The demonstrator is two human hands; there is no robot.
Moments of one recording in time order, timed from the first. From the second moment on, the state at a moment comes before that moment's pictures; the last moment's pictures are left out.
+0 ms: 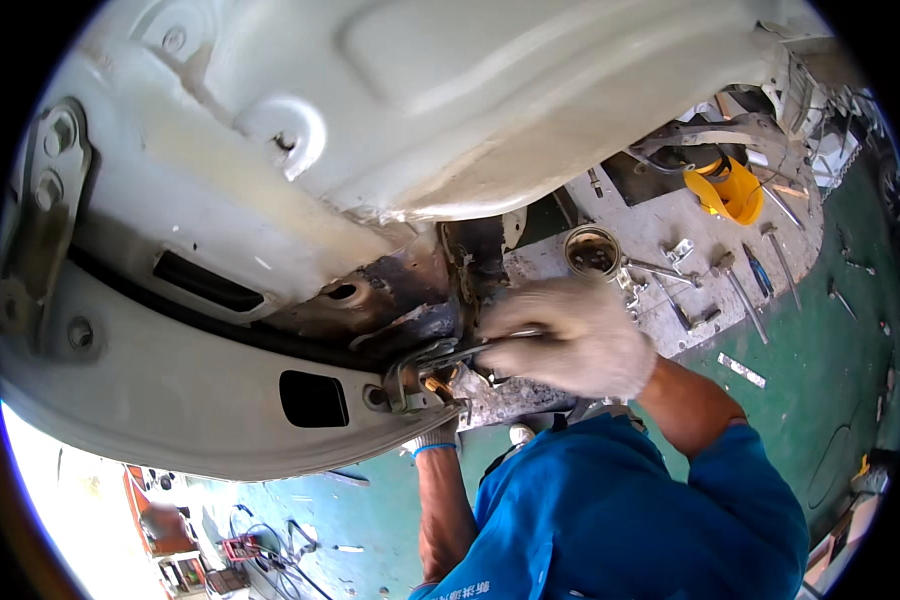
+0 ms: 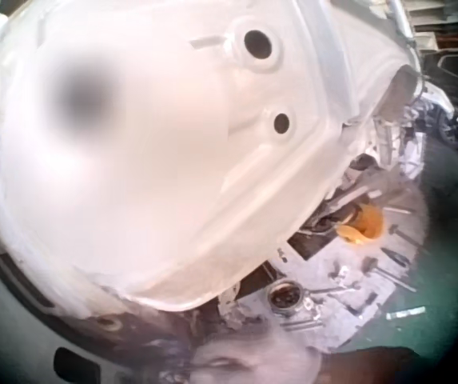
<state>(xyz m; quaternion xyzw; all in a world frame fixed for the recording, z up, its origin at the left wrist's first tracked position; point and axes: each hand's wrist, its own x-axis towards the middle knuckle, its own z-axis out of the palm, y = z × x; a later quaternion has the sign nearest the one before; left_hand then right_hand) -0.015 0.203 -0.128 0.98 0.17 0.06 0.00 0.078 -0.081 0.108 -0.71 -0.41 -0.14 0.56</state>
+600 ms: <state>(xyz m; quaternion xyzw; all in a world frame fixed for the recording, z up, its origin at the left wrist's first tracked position) -0.016 0.214 -0.141 0.97 0.19 0.04 0.11 0.066 -0.120 0.082 -0.62 -0.33 0.05 0.71</state>
